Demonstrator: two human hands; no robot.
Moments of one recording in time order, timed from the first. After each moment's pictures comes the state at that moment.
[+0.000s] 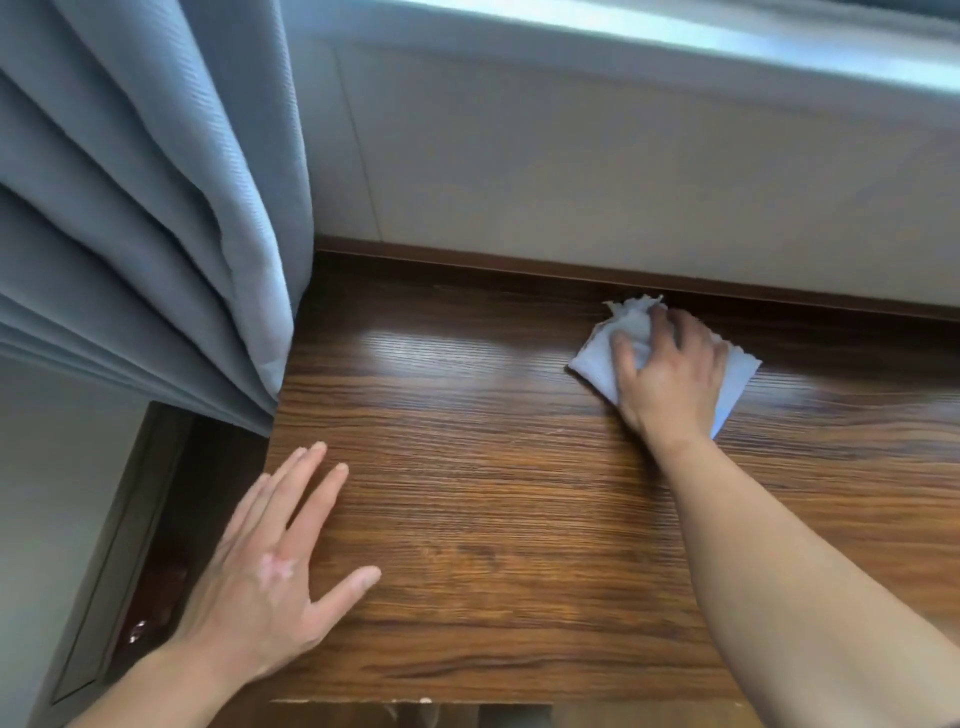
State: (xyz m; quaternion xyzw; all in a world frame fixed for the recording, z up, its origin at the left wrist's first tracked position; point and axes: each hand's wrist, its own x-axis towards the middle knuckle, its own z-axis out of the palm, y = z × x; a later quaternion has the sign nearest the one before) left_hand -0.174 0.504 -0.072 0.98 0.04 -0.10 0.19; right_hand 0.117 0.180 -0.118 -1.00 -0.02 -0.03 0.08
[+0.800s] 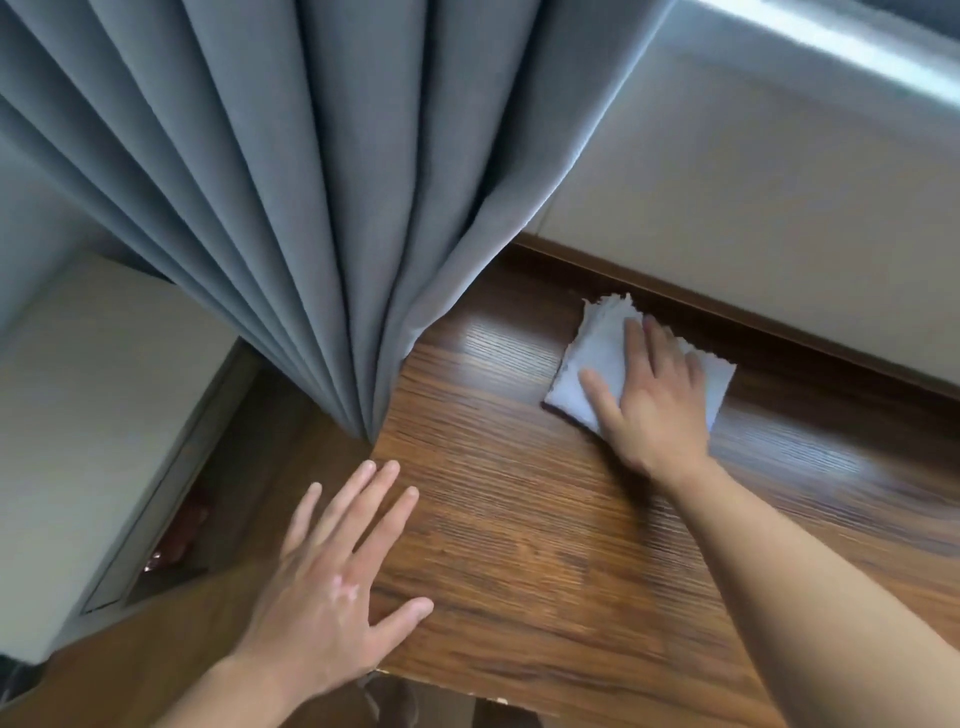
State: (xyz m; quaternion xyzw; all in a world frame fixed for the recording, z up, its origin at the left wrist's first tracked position) left_hand -0.235 0.516 -0.107 0.97 0.07 -0.06 0.21; right_hand 0.069 0.299 -0.106 -0.97 -0.22 0.07 0.00
